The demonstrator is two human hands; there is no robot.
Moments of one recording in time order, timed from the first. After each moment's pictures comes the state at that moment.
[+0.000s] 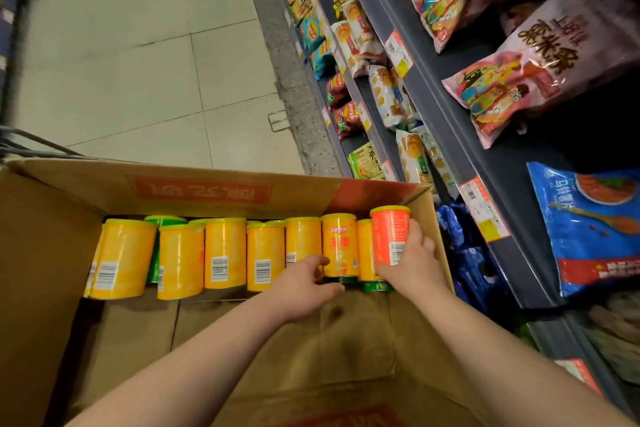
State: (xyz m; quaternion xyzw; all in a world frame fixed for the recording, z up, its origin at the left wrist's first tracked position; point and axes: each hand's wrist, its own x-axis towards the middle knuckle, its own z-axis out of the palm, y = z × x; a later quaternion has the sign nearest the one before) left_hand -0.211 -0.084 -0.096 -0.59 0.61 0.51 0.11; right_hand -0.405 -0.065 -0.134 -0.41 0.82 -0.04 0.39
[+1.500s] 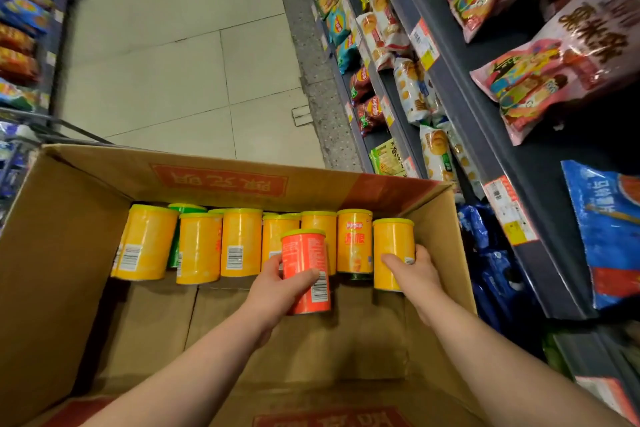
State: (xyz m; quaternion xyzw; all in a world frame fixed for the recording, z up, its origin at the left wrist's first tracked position) left_hand -0.179 -0.057 -0.096 -0.71 0.31 0.61 -0.16; right_hand -0.390 -0.055 -0.161 -0.22 0.78 -0.21 0.54
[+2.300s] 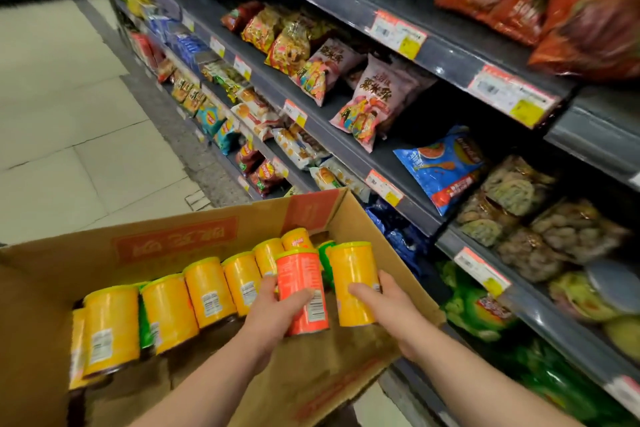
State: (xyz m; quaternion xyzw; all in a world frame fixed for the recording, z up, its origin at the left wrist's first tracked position) left_hand -0.148 -0.021 -0.045 -0.51 0.46 0.71 -0.15; right_hand -0.307 0.068 -0.031 -0.16 0.79 -0.35 0.47
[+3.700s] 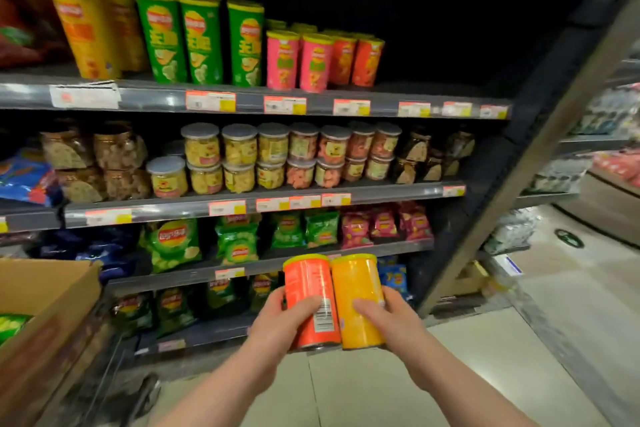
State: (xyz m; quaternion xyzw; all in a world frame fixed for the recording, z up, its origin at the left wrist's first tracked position) left_hand -0.141 0.463 0.028 -0.13 0.64 0.74 0.18; right_hand -0.120 0.638 0.058 0.21 0.75 -0.61 0.13
